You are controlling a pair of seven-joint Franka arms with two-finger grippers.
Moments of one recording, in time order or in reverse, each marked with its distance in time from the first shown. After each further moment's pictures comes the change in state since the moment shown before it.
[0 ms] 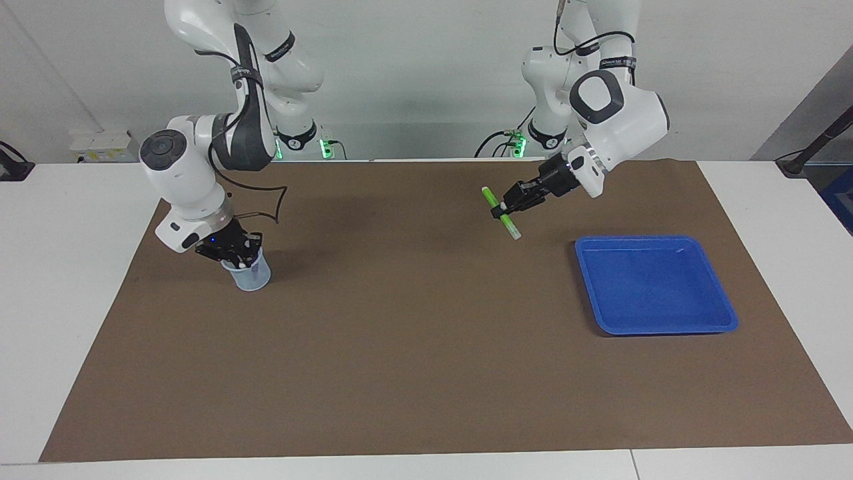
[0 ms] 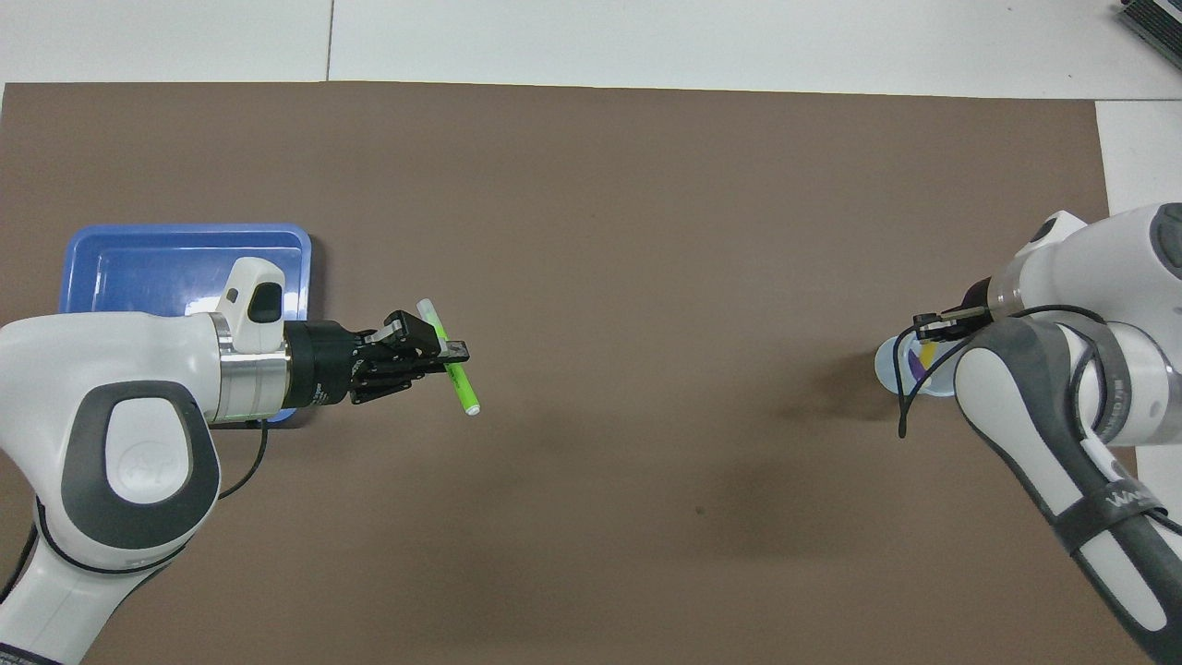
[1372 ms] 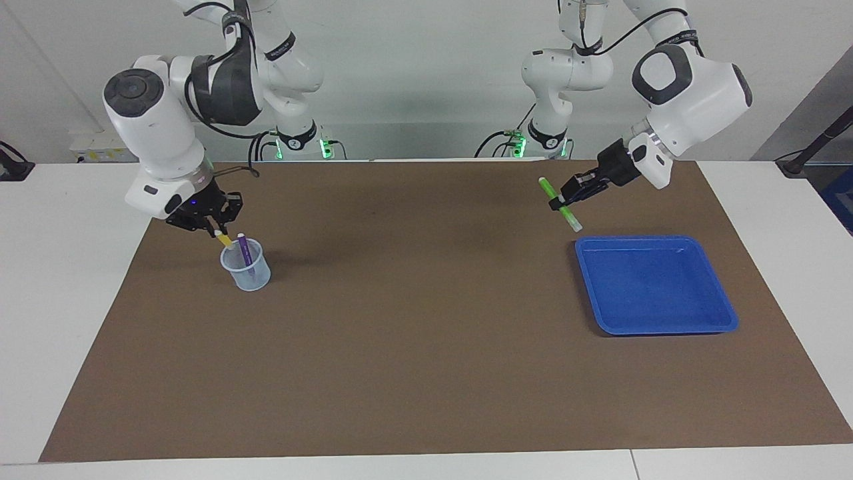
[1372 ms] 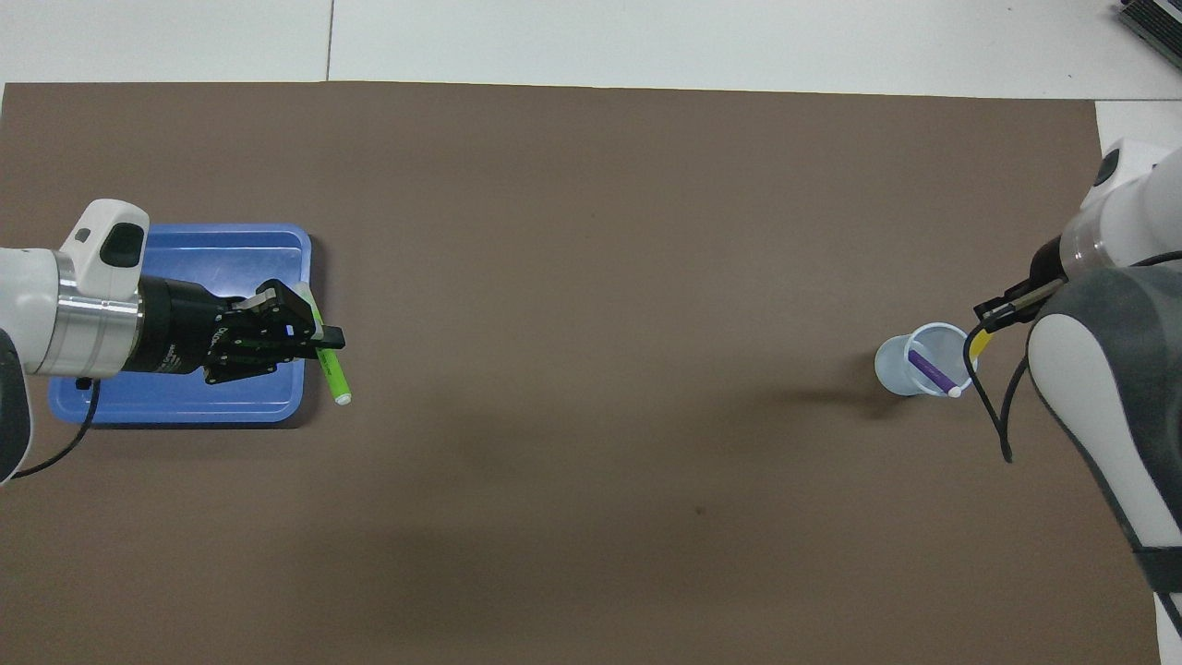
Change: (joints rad) left arm 0.218 0.020 -0.009 0.206 0.360 -0.318 -0.149; right arm 0.000 -0.042 0.076 0.315 -0.091 -0.405 -0.196
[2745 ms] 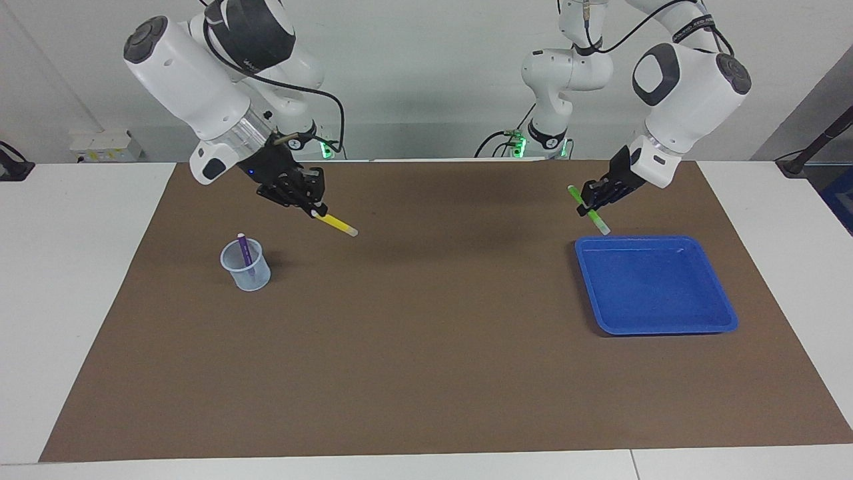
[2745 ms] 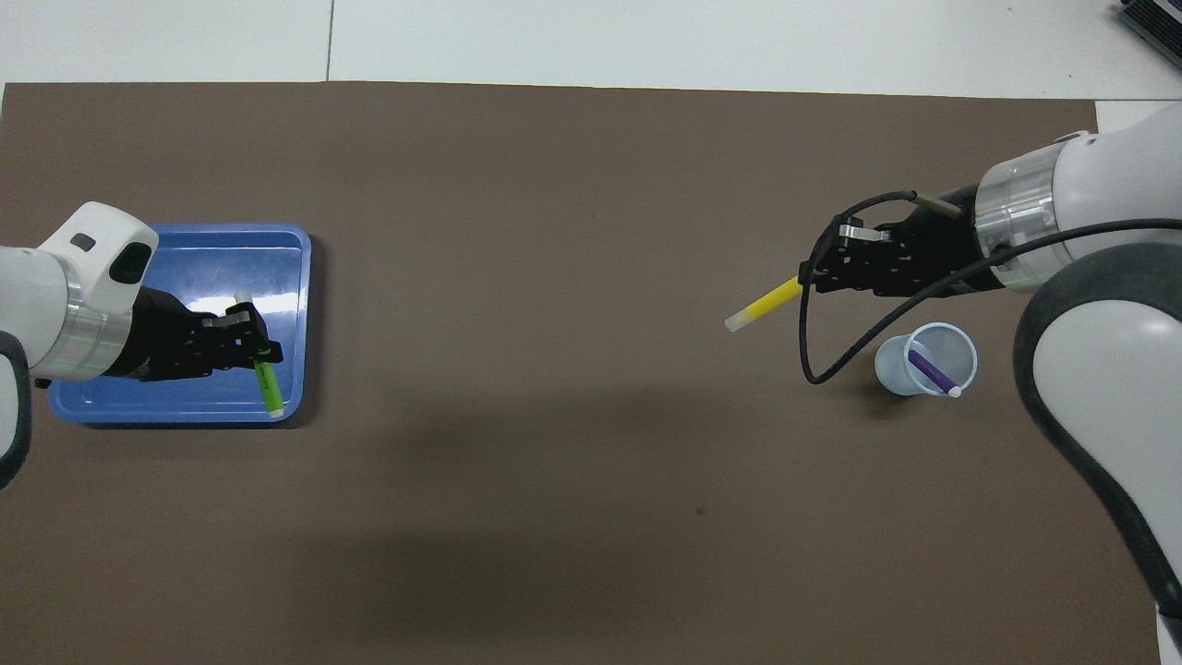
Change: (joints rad) left arm 0.003 -0.003 0.002 0.012 0.376 0.000 0.042; right arm 0.088 -0.003 0.046 0.051 0.567 0.133 0.663
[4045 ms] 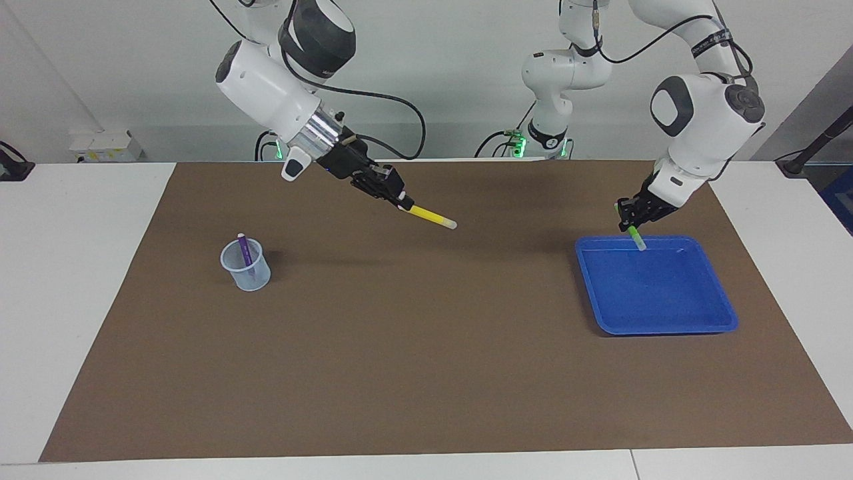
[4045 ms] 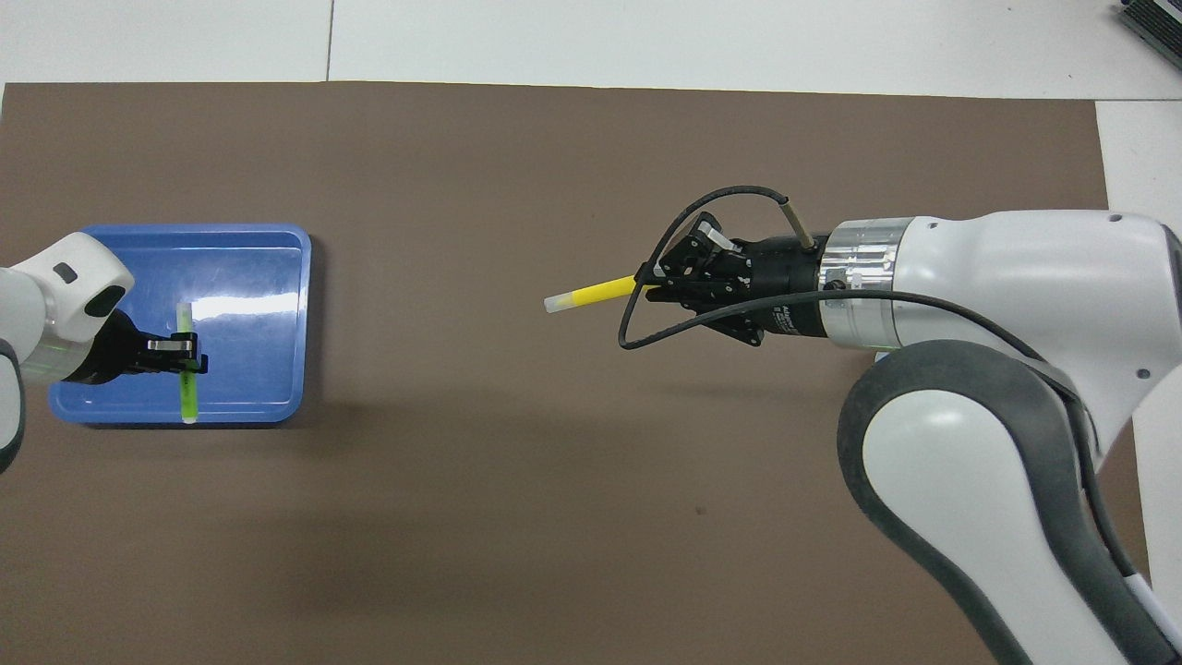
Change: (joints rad) left arm 0.115 0.063 0.009 -0.093 0.180 0.135 0.305; right arm 0.176 -0.060 0.000 -0.205 0.373 0.384 0.268
